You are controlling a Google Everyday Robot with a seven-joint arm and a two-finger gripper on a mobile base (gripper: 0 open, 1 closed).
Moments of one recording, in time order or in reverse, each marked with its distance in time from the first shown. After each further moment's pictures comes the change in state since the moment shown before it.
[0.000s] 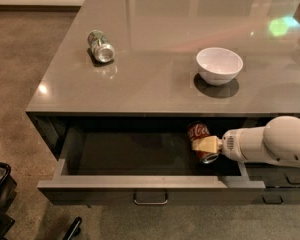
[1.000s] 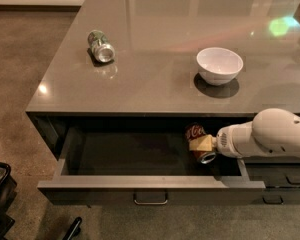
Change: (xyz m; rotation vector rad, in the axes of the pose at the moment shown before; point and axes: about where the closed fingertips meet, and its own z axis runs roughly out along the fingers) arm 0.001 0.003 0.016 0.044 0.086 -0.002
